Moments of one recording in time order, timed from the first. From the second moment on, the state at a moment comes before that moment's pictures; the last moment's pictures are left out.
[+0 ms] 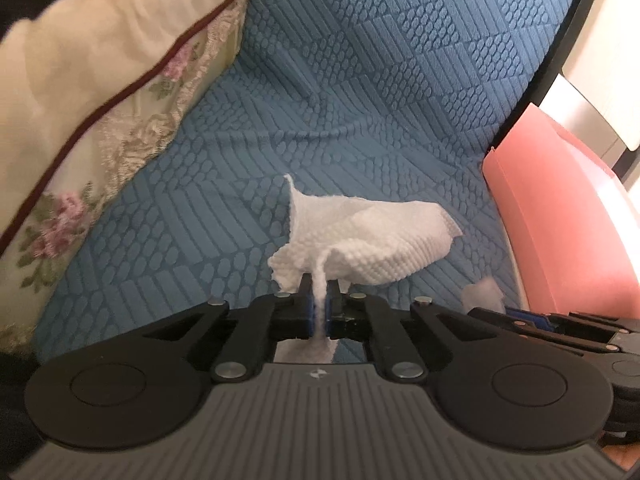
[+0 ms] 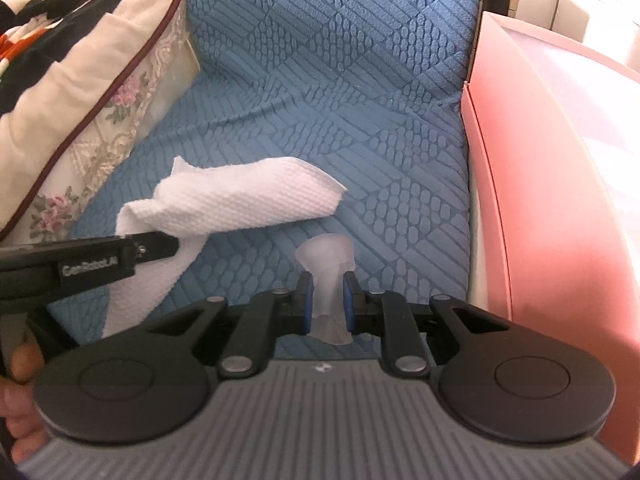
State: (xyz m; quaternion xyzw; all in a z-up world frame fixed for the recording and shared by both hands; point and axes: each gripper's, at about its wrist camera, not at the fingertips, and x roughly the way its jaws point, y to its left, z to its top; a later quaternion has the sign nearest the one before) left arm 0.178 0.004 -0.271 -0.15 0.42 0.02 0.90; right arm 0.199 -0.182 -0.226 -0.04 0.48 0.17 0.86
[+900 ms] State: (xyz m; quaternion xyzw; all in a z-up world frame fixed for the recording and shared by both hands) left arm 0.125 -0.023 -0.186 -0.19 0.40 0.01 0.89; right arm 0.157 -0.240 -0.145 0.01 0.47 0.14 0.87
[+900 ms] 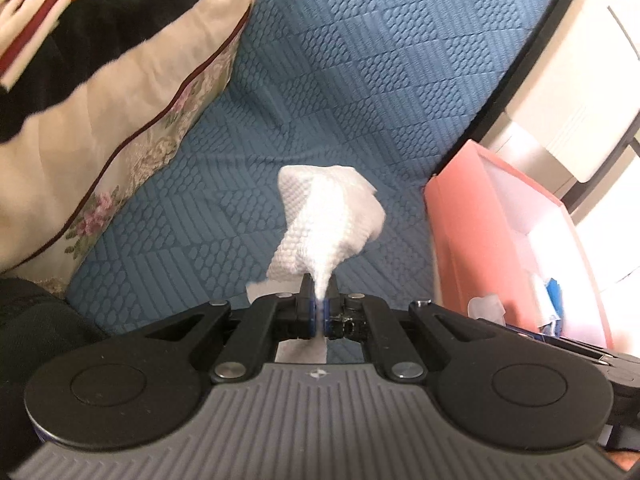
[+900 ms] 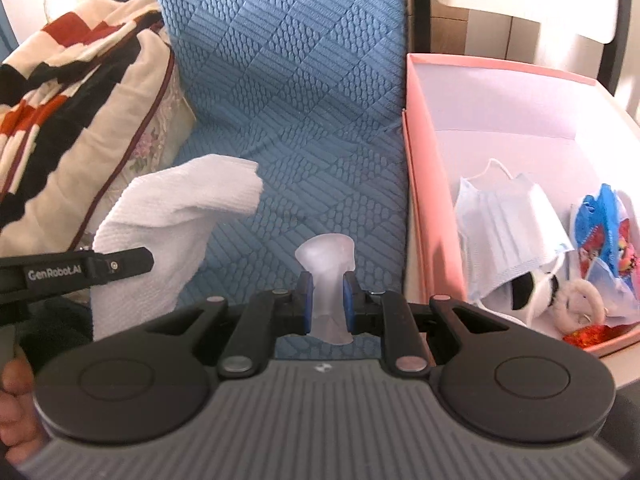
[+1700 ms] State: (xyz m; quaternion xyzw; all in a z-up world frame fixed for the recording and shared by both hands) left arm 0.172 -0.120 -0.066 -0.15 0.37 -0.04 0.91; right arm 0.189 -0.321 -0.064 0.02 0.42 0.14 0.90
